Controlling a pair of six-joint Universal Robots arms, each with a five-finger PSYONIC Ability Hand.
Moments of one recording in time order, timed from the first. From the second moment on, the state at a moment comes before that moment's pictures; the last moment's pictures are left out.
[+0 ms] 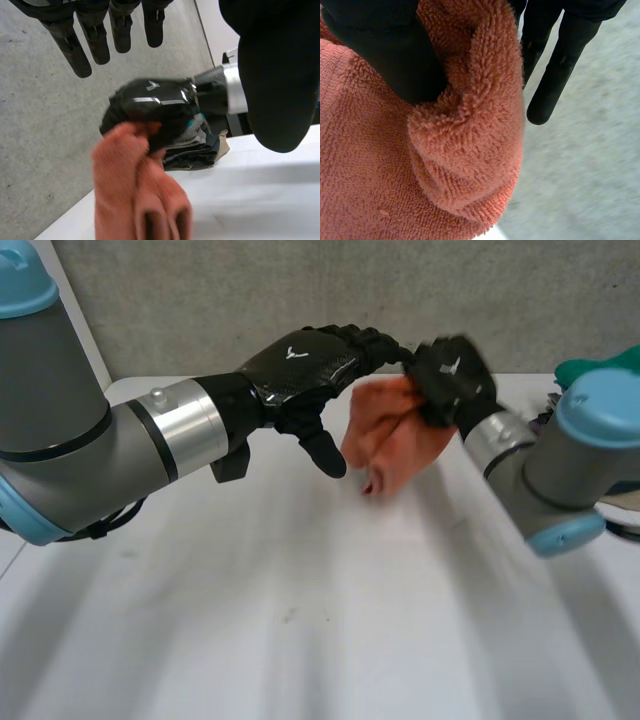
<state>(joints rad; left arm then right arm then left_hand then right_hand) 4.22 -1.96 -1.10 3.04 -0.88 3.21 1.94 -0.97 1.22 -0.44 1.29 2.76 0.19 0.20 0.21 0.20 0.05 1.02 1.15 1.16 1.20 0.92</state>
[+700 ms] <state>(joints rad) 4.15 -1.95 -1.07 3.04 -0.88 3.17 1.20 -0.62 0.94 -0.62 0.96 3.15 0.19 0.20 0.21 0.20 0.05 1.02 1.16 1.18 1.20 0.92</state>
